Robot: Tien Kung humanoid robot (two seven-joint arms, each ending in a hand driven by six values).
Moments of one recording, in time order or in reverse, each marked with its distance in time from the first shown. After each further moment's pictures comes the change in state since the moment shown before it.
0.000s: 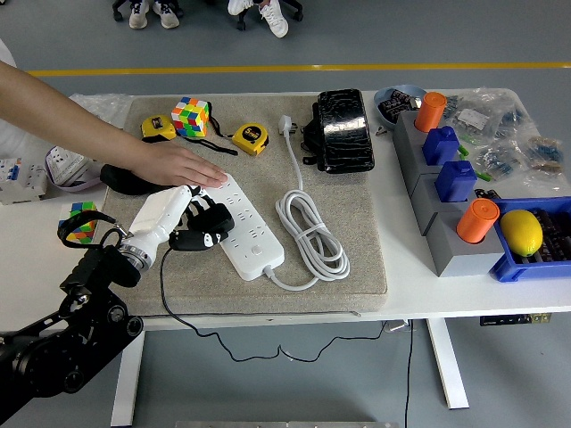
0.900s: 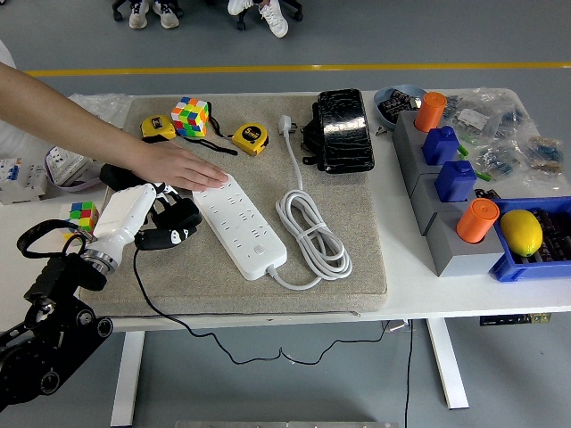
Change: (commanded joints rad) left arm 0.060 0.045 -0.101 0.074 0.038 0.064 -0.126; right arm 0.000 0.003 0.006 0.001 -0.005 0.000 0.001
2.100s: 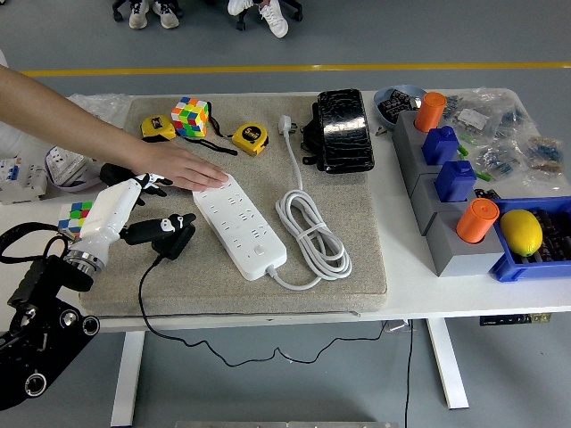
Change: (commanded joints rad) left arm 0.064 0.013 -0.094 -0.081 -0.177 0.006 -0.107; right arm -0.002 0.002 0.000 -0.003 0.000 0.002 -0.002
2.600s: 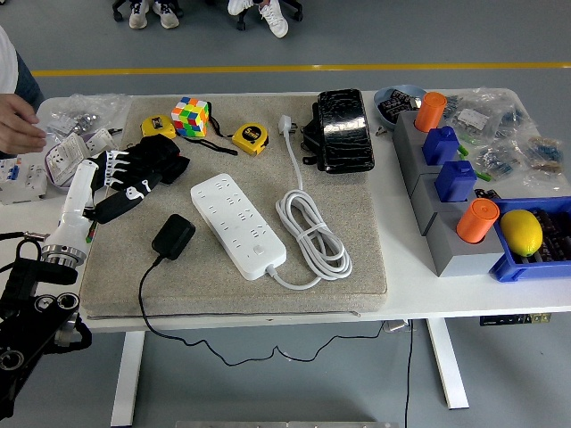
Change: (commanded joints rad) left arm 0.013 -0.010 -0.070 0.009 -0.515 0.015 -0.190; right arm 0.007 0.006 -0.049 -0.021 0.052 -0.001 -0.006
